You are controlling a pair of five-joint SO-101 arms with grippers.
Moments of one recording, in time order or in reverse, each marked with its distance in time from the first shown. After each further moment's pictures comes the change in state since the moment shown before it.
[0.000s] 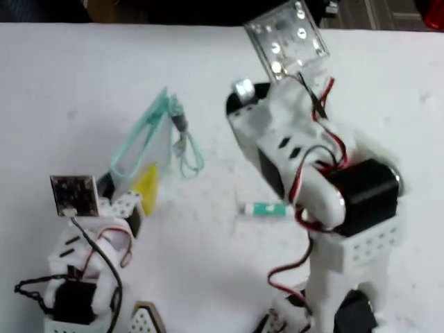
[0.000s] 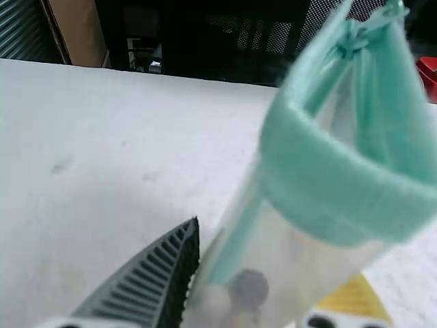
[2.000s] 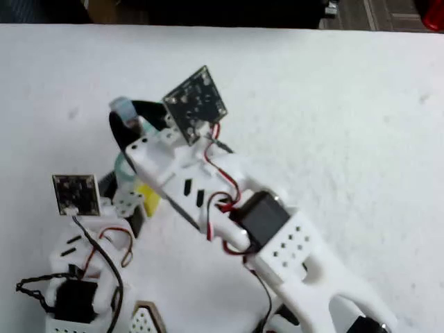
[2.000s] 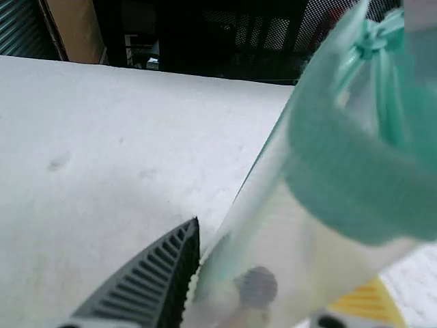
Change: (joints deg) left arm 0.2 0.0 0.0 0.1 0.1; right arm -22.7 -13.5 53.9 -63.9 -13.8
